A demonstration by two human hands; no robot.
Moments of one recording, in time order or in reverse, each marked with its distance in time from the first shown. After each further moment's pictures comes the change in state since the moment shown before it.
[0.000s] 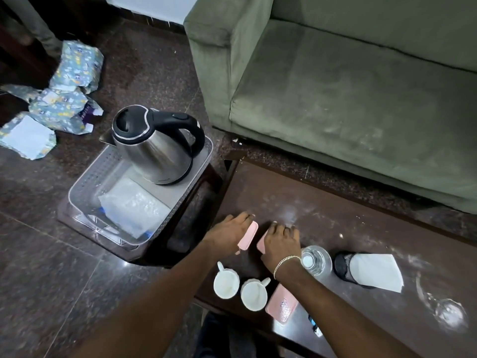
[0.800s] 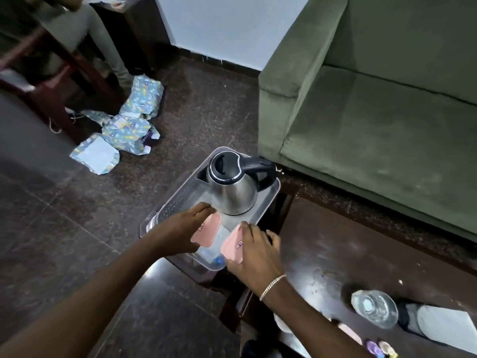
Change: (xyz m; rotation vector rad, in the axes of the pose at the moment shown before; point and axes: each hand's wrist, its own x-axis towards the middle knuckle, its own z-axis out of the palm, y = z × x) left_hand -0.212 -0.206 -0.117 -0.181 0.185 -0.177; right_hand -0.028 -0.194 -0.157 0.413 0.358 -0.292
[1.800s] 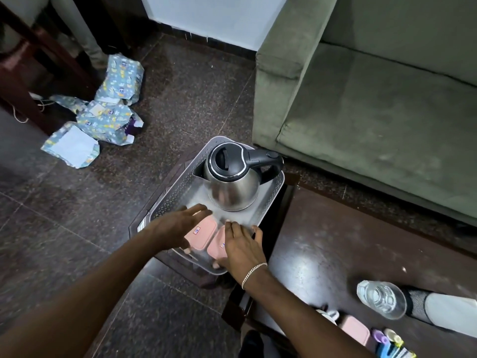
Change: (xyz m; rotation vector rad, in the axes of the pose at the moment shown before) left_hand 0.037 -0.066 0.036 0.165 -0.227 0.061; right_hand 0.048 -0.022 0.073 -0.073 -0.221 -0.015
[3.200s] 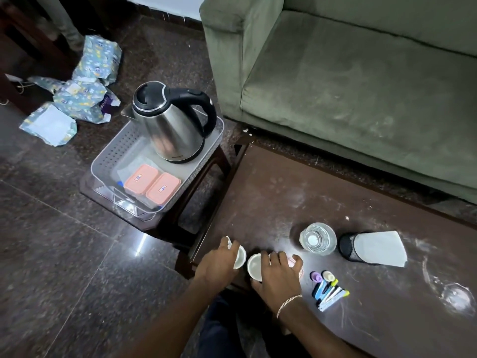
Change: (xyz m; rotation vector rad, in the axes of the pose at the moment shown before) left_hand 0.042 0.343 0.161 -0.217 0.036 -0.356; right_hand -0.241 0.208 0.090 -0.184 0.035 0.197
